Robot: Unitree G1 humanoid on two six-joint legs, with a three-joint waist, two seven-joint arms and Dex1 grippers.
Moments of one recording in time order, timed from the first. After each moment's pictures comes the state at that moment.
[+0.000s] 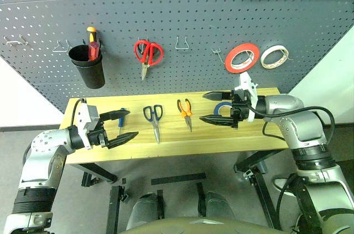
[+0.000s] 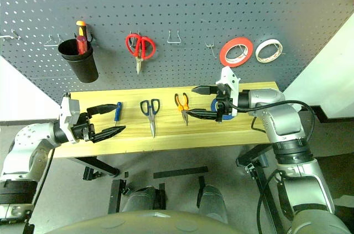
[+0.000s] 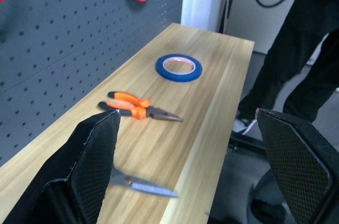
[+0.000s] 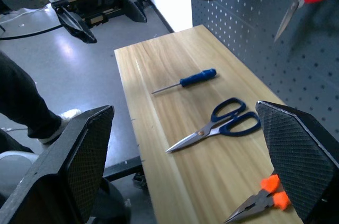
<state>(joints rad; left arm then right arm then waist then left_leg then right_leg) -0.11 0.66 0.18 0.07 -0.49 0.09 -1.25 -0.56 -0.61 0.07 0.08 0.43 0.47 1.23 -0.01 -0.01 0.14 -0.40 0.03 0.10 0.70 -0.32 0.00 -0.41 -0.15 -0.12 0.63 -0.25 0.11</state>
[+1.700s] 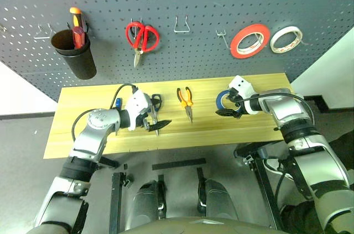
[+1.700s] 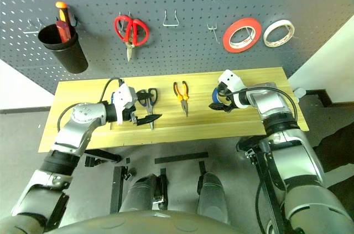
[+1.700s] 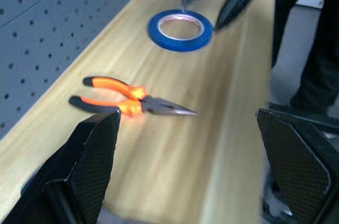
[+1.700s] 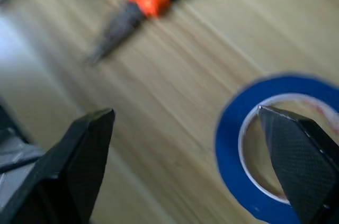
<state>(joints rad) -0.48 0.47 -0.16 0.18 -0.15 0.14 -0.98 -0.86 -0.54 0.24 0.80 -0.04 0.42 0.97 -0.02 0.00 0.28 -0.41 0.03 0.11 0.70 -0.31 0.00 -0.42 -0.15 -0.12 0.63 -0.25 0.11</state>
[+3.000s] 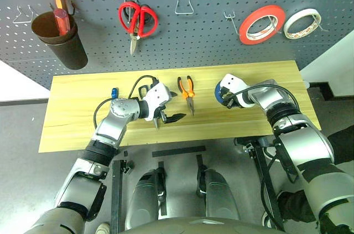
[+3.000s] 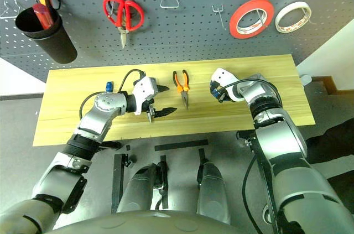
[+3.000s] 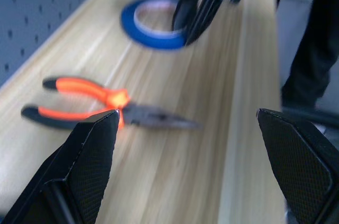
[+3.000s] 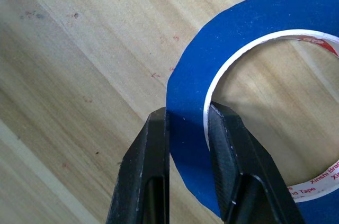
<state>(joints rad) -0.58 0.36 -0.20 0.26 -0.12 0.09 -0.97 -1.03 -0.49 0.29 1.10 -0.25 0.26 0.92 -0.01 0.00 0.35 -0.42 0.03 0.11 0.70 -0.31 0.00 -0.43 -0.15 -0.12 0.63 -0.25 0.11</state>
